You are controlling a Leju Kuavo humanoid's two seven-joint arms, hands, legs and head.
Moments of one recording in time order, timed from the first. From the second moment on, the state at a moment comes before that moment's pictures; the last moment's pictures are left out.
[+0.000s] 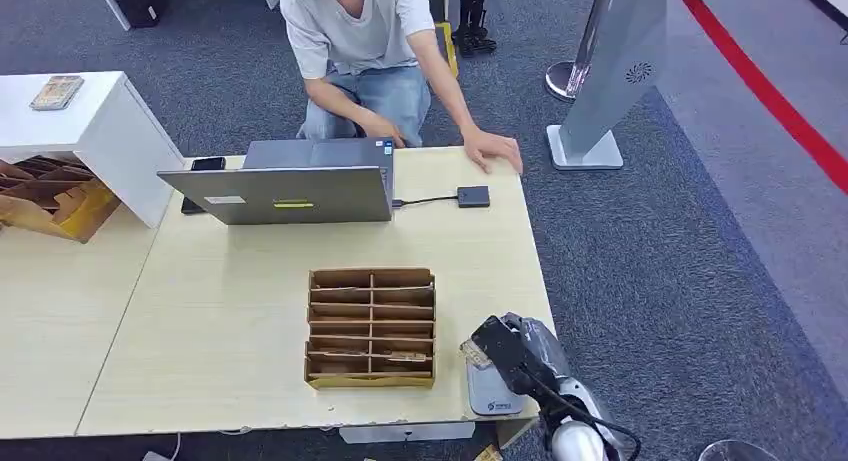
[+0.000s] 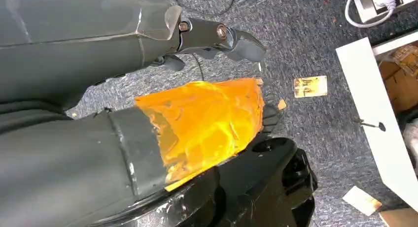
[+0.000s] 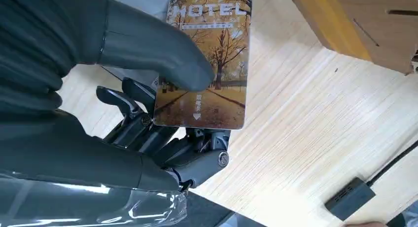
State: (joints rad) left arm -0.04 -0.15 0.87 -0.20 -1.17 0.15 -0.54; right arm 0.01 0.06 0.22 -1.39 0.65 0.01 0.05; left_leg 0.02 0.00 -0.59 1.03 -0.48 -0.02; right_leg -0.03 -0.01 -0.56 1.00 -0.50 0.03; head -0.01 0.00
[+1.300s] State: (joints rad) left arm -0.04 -0.15 0.89 -0.20 -1.21 0.15 -0.55; right arm 0.04 0.06 0.17 -1.38 0.63 0.07 0.08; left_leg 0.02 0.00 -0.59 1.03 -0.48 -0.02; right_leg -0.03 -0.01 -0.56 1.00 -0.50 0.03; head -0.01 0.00
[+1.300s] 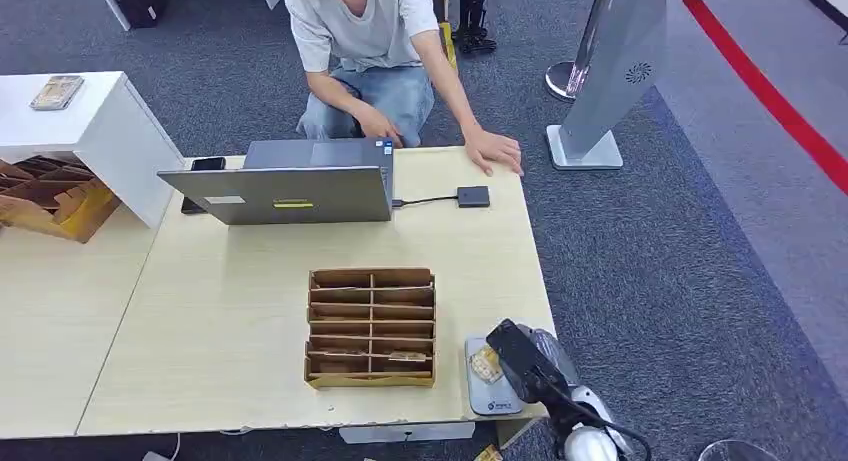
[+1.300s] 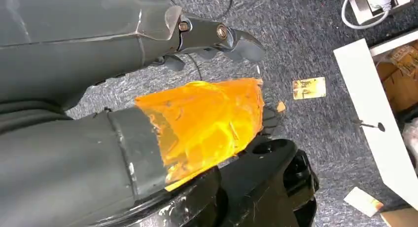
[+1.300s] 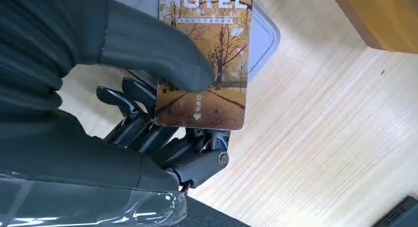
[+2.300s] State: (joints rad) left arm -0.04 -0.15 0.89 -0.20 -1.22 0.15 -0.55; right arm 0.03 0.06 0.17 -1.37 0.65 0.07 0.08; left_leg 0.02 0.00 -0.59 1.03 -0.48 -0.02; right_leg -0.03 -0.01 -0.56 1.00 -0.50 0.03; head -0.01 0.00
